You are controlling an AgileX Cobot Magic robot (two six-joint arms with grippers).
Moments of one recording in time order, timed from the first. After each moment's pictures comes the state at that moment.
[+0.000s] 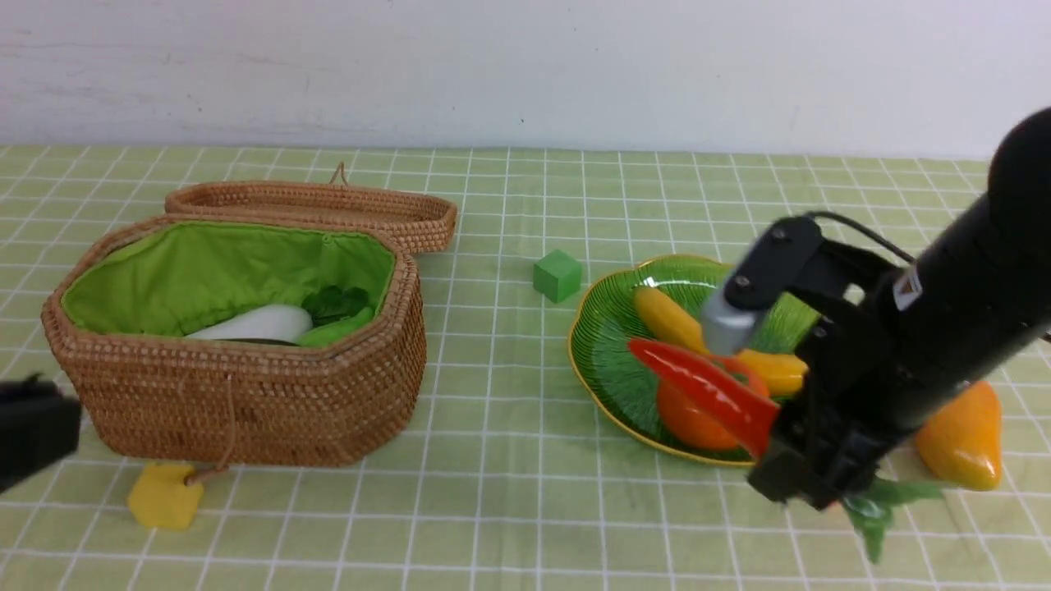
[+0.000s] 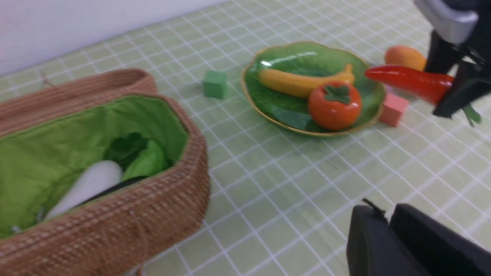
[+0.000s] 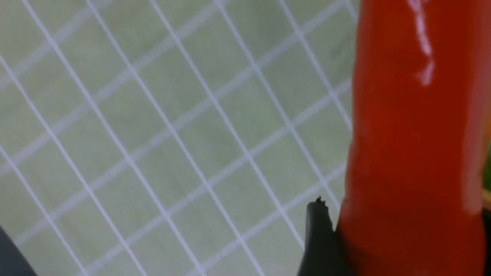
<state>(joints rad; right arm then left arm) 0.50 1.45 -1.24 0.23 1.03 -0.49 -0.98 0.50 -0.84 0.50 0.85 -0.51</state>
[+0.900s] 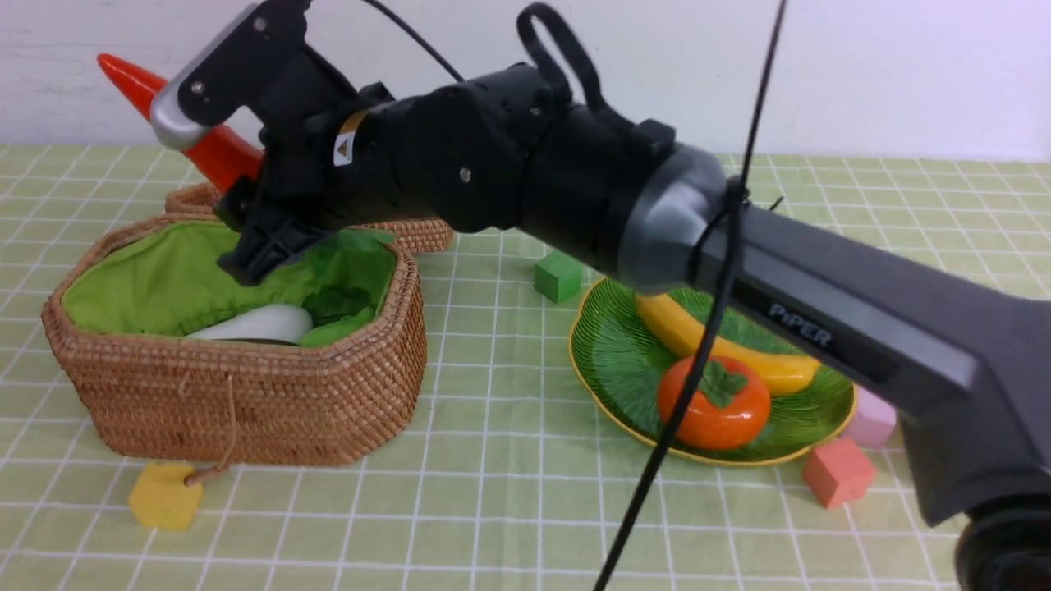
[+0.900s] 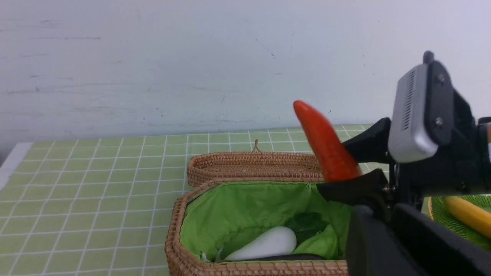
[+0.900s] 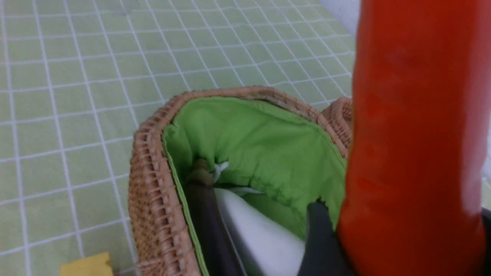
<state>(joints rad) 0.83 2.20 -2.13 0.20 0.43 -0.46 -0.98 0.49 -0.85 1.03 0.98 -0.94</state>
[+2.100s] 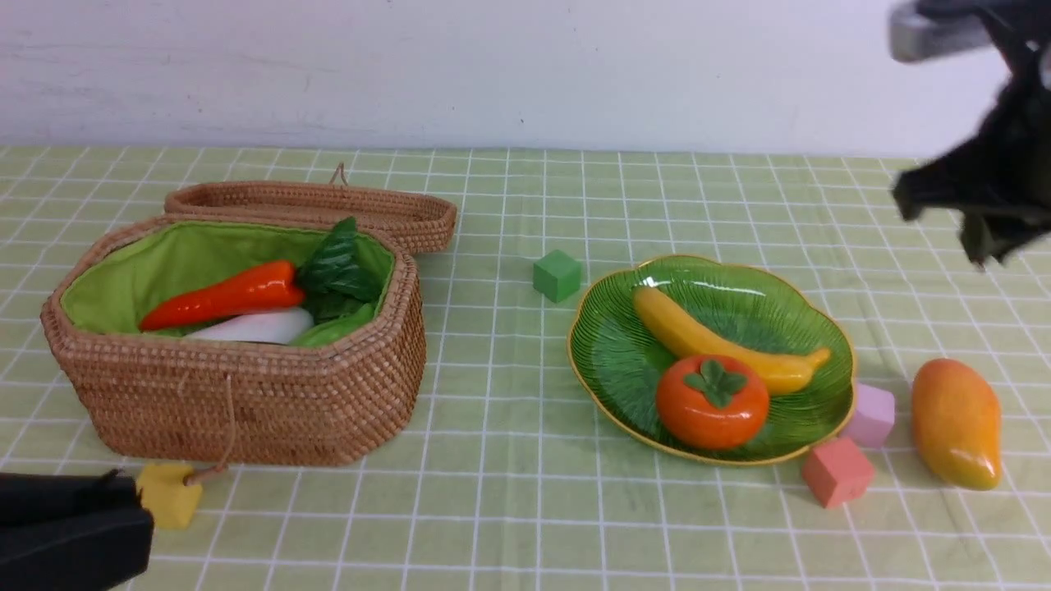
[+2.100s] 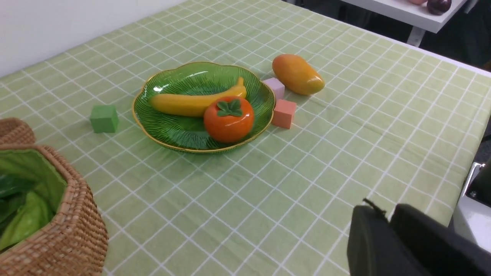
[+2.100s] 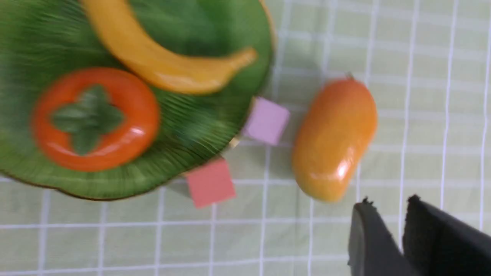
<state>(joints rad) 0.18 1.55 -1.50 -0.17 1.25 0.26 -0.98 0.49 -0.85 0.07 0.76 -0.11</state>
